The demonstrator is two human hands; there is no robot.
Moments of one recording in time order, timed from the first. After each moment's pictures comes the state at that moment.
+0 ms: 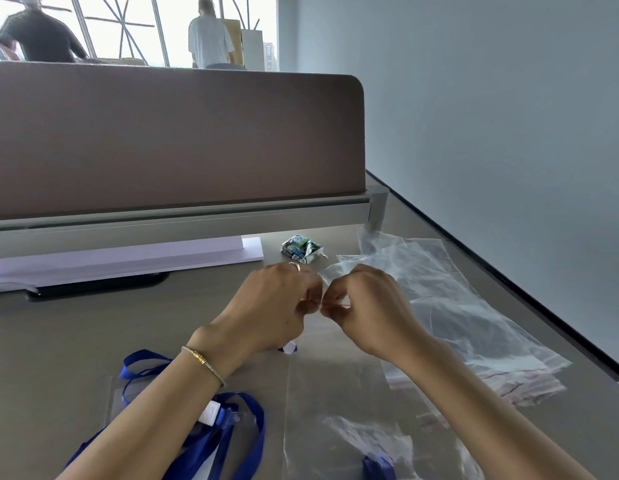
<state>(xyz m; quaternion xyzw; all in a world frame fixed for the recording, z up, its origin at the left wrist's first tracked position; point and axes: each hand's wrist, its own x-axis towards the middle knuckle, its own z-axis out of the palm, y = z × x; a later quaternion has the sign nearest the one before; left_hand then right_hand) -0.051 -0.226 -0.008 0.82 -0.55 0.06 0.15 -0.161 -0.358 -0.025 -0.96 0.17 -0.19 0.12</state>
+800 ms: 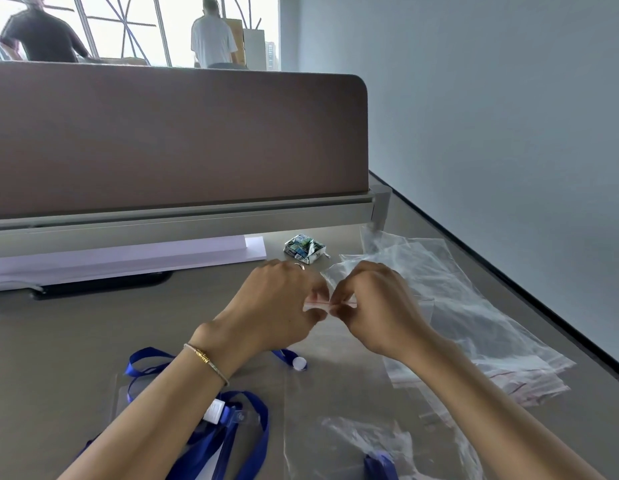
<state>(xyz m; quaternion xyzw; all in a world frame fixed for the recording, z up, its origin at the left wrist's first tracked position) -0.051 -0.224 -0.006 0.82 -0.55 0.07 0.15 -0.166 -0.357 -0.017 -0.96 0.16 -0.21 0.11</state>
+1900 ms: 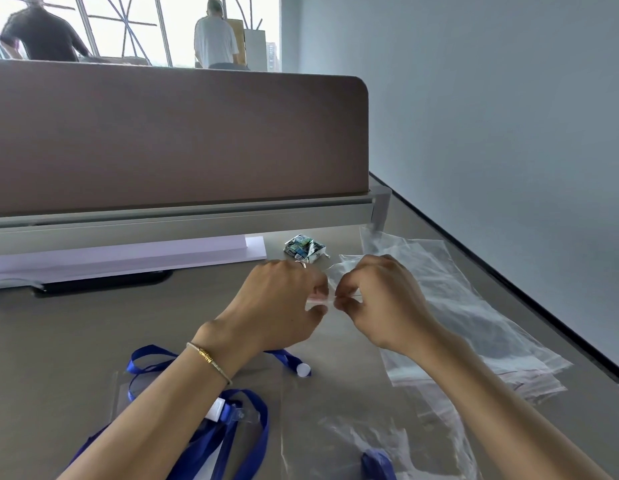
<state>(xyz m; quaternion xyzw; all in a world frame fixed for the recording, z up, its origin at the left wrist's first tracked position) -0.055 -0.224 -0.003 0.82 -0.54 0.09 0.14 -0.169 -0.363 -0.009 -0.96 0.15 -0.22 0.09</state>
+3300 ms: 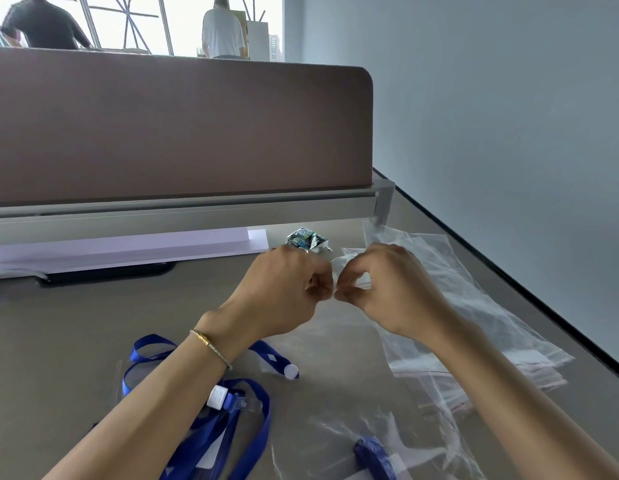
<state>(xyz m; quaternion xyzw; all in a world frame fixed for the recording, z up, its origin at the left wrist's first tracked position) -0.056 -0.225 0.002 0.82 -0.52 0.05 0.22 -0.175 -0.365 0.004 -0.96 0.13 -0.22 0.13</state>
